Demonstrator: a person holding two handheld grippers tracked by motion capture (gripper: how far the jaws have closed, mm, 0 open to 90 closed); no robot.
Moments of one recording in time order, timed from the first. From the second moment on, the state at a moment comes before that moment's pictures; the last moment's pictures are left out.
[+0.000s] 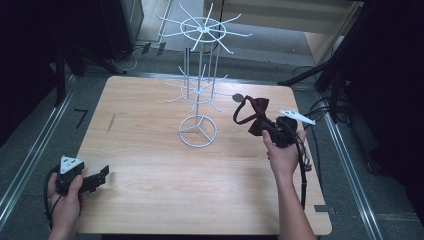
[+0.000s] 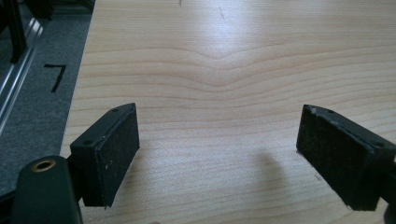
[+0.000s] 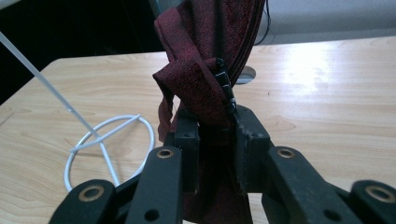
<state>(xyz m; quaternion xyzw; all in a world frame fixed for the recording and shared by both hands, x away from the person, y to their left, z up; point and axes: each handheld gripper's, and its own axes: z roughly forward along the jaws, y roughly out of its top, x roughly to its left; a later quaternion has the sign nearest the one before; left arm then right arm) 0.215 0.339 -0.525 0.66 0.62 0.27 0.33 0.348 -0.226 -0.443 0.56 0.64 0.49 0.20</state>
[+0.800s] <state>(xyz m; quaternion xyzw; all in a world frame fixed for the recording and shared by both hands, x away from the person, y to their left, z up) 0.215 0.339 -0.525 0.66 0.62 0.27 0.33 0.335 -0.213 -0.427 0.51 0.62 0.53 0.25</state>
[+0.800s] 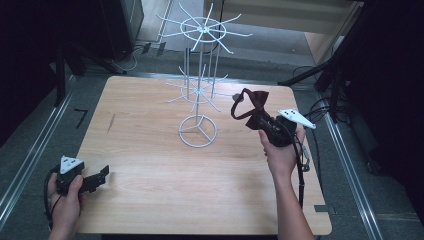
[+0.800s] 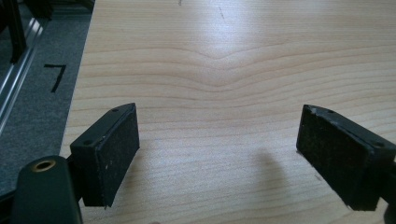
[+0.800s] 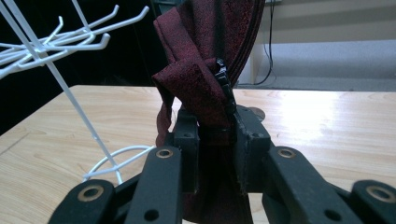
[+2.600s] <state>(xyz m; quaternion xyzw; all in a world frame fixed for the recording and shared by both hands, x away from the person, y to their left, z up) 0.212 0.326 -0.521 0.64 0.56 0.36 0.39 0.325 -0.182 -0.420 0.48 0.63 0.56 0.25</state>
